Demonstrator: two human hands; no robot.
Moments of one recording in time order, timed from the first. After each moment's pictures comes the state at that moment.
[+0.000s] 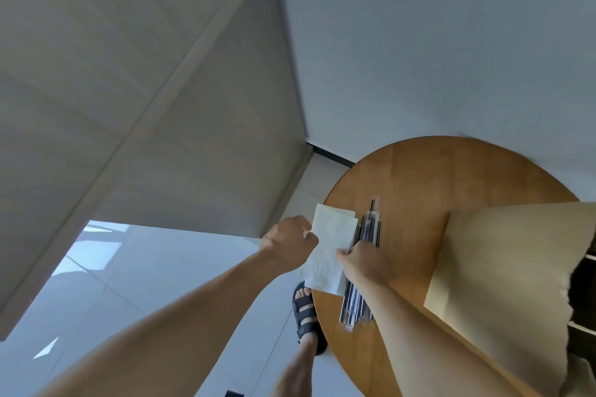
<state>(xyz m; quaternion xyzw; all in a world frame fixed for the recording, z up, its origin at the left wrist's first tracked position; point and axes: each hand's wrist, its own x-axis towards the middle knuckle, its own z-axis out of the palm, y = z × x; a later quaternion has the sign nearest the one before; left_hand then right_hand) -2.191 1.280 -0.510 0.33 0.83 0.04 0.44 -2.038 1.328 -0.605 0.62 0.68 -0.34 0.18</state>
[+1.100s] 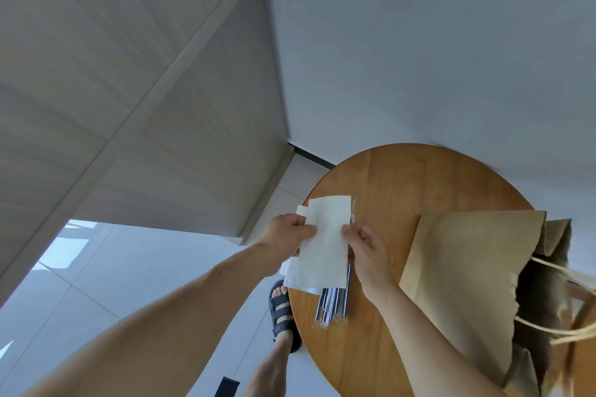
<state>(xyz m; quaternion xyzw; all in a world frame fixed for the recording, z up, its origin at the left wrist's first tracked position) -2.171 1.299 -0.504 0.08 0.75 0.29 0.58 -2.004 1.348 -0.542 0.52 0.41 -0.72 -0.20</state>
